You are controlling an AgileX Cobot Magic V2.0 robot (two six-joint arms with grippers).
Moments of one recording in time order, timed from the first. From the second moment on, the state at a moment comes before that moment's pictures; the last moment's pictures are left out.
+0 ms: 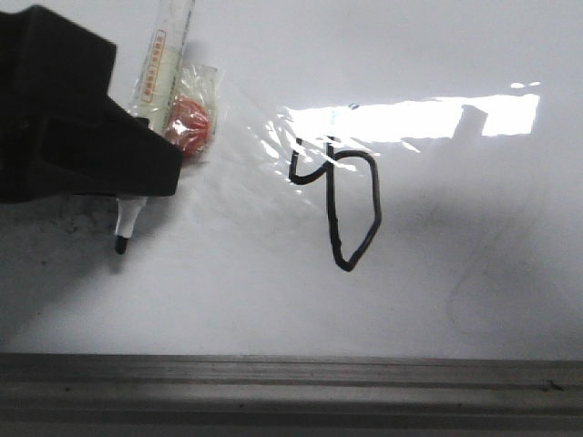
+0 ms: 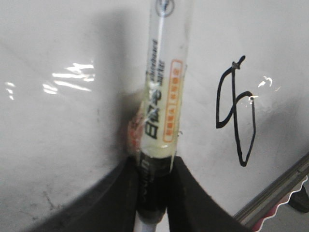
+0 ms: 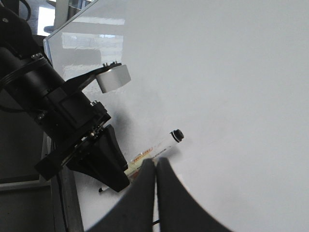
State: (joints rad) left arm -1.01 1.06 -0.51 -1.69 -0.20 1.27; right arm 0.62 0.66 -0.65 1.13 0.41 -1.50
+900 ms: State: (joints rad) left arm -1.02 1.05 -0.53 -1.79 -0.26 1.27; right arm 0.62 0.66 -0.64 1.15 0.40 -1.50
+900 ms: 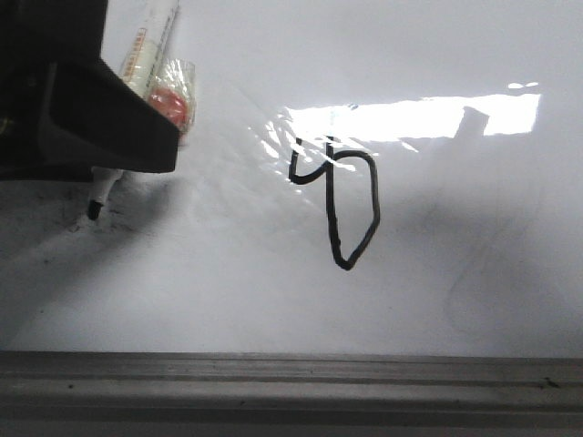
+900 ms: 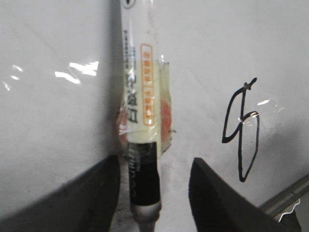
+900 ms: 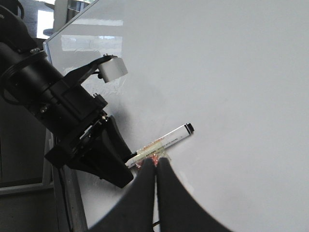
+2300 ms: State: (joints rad) left arm -1.02 0.31 -0.24 -1.84 -0.31 1.41; right arm 0.62 0.05 -0.17 1.26 0.22 -1.49
